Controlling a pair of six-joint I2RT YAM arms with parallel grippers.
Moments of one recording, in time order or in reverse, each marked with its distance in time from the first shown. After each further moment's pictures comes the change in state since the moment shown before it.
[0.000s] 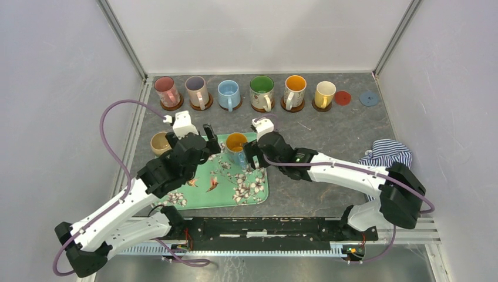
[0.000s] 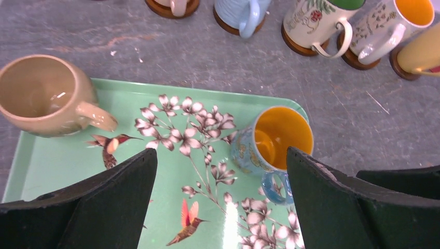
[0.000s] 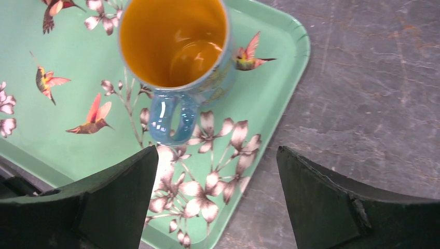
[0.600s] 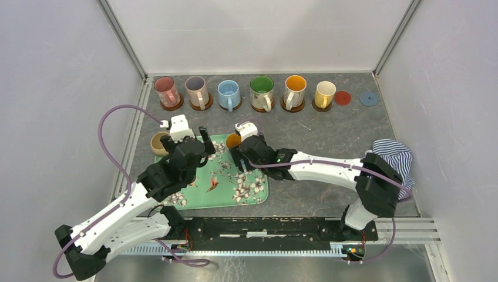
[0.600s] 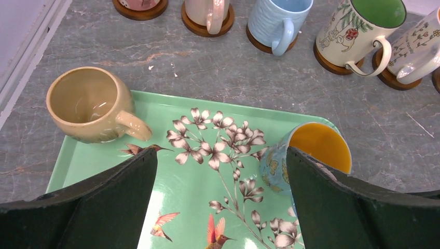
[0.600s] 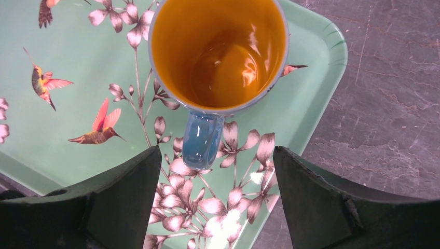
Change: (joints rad) left arm 0.000 -0.051 -0.080 0.053 -0.146 0.064; right arm 0.090 0.184 0.132 -0.009 0.072 0.028
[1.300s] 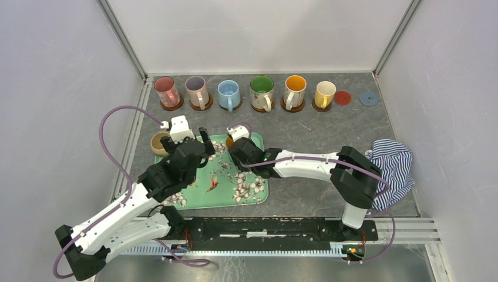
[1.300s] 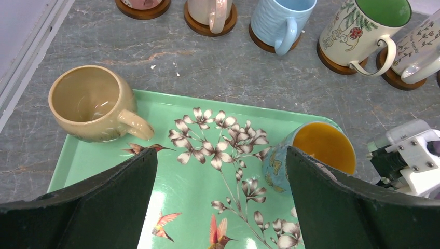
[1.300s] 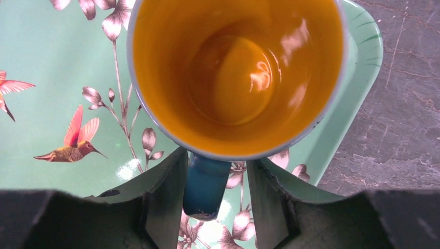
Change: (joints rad) left arm 0.000 -0.013 -0.017 0.006 -0.012 0.000; right arm 0.002 0.184 0.076 0.011 0.006 0.000
